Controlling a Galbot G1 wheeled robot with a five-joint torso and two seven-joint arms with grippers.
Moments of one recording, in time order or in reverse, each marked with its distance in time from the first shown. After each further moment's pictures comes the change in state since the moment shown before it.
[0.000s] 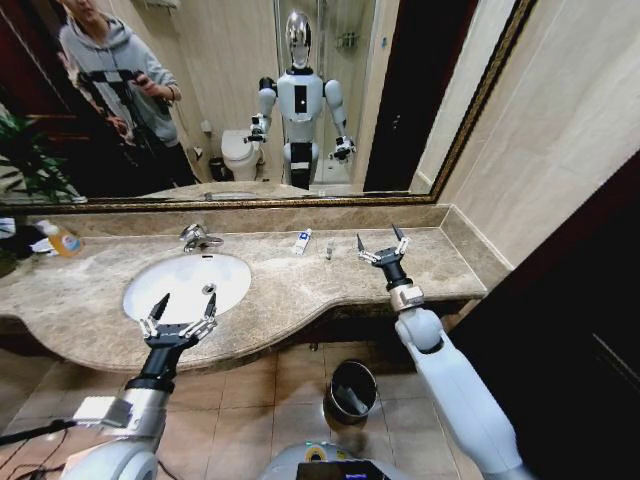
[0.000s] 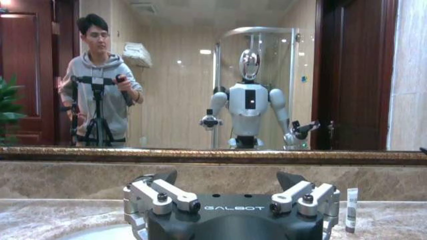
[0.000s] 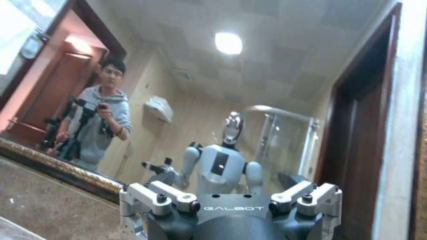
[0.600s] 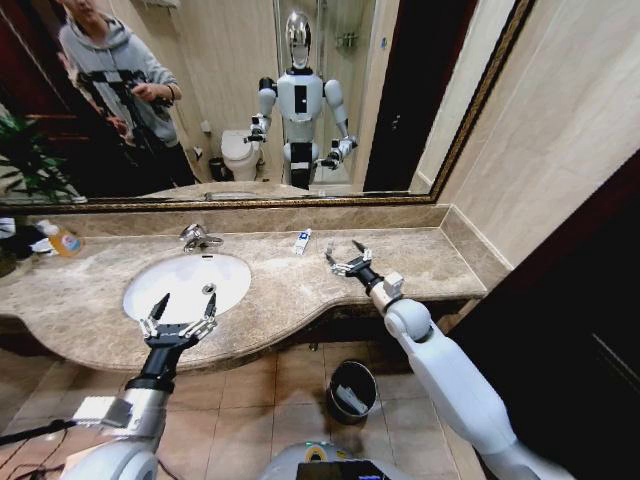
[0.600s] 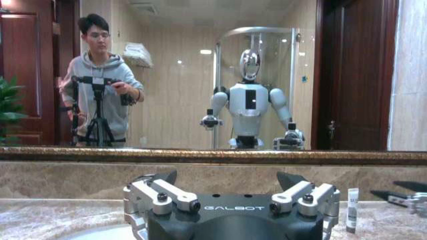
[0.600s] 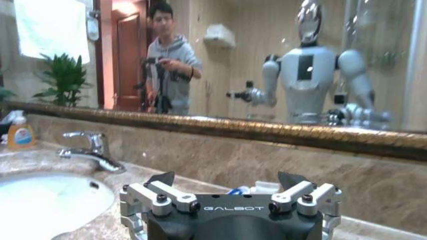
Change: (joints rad) left arm 0.000 0.000 0.000 0.000 0.000 0.000 0.000; right arm 0.142 -0.046 -0.197 -0.033 0.419 -0.423 -0.160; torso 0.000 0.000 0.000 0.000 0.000
